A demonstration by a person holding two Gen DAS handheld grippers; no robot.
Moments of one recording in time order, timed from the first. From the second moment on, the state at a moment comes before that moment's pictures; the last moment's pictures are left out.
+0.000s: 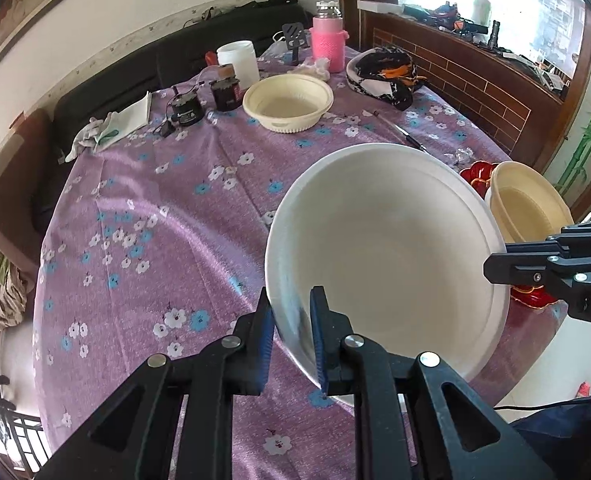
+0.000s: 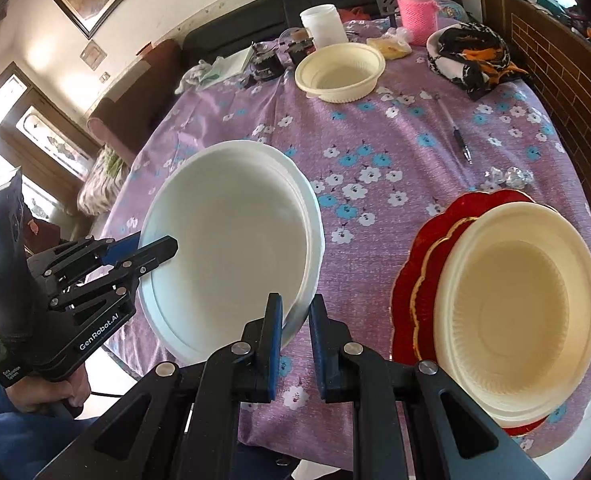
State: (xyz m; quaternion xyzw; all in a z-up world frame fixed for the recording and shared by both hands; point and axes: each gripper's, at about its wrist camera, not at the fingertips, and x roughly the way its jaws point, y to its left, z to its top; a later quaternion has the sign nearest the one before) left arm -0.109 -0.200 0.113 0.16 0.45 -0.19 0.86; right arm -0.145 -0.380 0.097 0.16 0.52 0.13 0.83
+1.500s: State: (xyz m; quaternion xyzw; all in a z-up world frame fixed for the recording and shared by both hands) left arm -0.126 -0.409 0.127 0.24 0.45 -0.39 0.77; right arm -0.255 -0.562 0.111 0.34 0.47 -0.04 0.81
